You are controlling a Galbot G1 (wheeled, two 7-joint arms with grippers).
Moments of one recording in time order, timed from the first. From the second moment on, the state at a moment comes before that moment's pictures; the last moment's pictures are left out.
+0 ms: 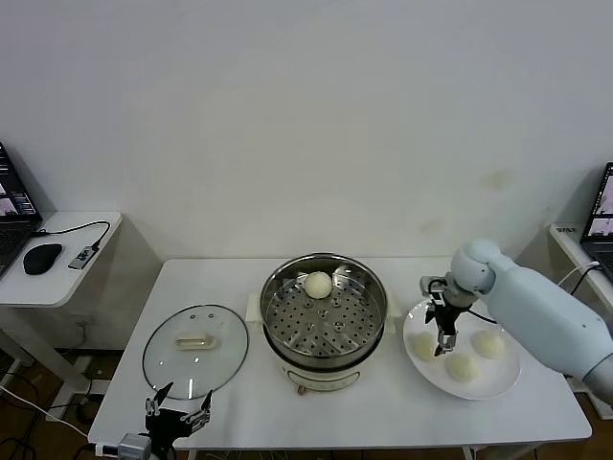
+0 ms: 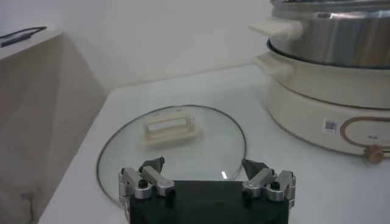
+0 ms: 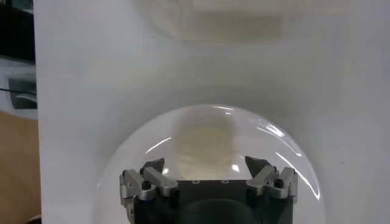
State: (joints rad) left arm 1.70 -1.38 -0.69 -2.04 -0.04 0.31 0.18; right arm -0.17 0.81 -0.53 1.22 -0.36 -0.35 -1.37
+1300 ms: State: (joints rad) left arm 1.71 -1.39 -0.68 -2.04 -0.03 0.30 0.18; right arm -0.24 0.82 -0.45 1.20 -0.36 -0.35 -1.32
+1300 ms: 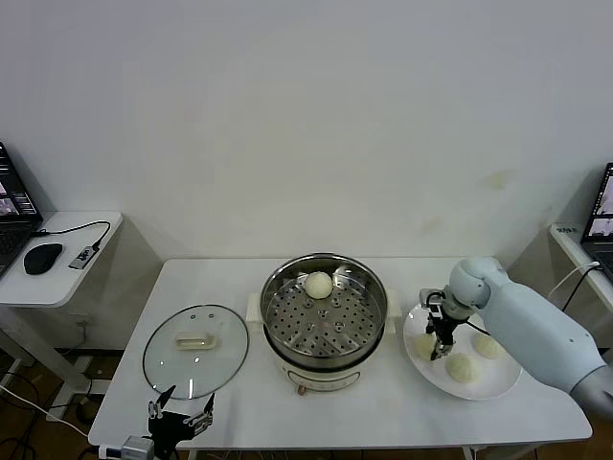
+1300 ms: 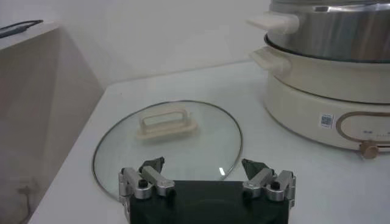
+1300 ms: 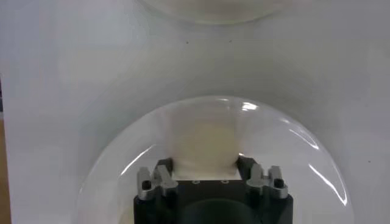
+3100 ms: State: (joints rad) left arm 1.68 -1.41 -0.72 -2.15 -0.03 0.38 0.14; right arm 0.45 1.34 -1.10 1.11 0.28 -0.66 -1.32
